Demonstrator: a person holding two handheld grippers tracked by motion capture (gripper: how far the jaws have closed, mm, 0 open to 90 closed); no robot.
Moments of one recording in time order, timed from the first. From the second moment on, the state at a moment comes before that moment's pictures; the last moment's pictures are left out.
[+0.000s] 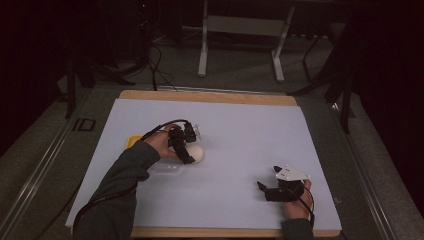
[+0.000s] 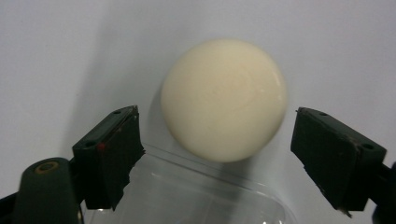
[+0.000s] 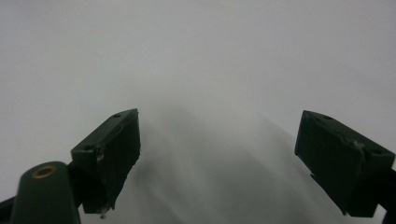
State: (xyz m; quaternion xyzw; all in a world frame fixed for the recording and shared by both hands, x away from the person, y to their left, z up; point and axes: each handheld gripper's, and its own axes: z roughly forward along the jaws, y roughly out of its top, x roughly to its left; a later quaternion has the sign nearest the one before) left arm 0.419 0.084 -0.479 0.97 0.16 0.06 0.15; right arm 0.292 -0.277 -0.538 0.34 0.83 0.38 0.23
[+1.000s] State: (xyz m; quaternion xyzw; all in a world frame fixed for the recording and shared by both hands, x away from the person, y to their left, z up) left arm 0.430 0.063 -0.496 0.98 0.16 0.03 0.11; right arm 0.292 -0.277 -0.538 0.34 0.83 0.38 0.23
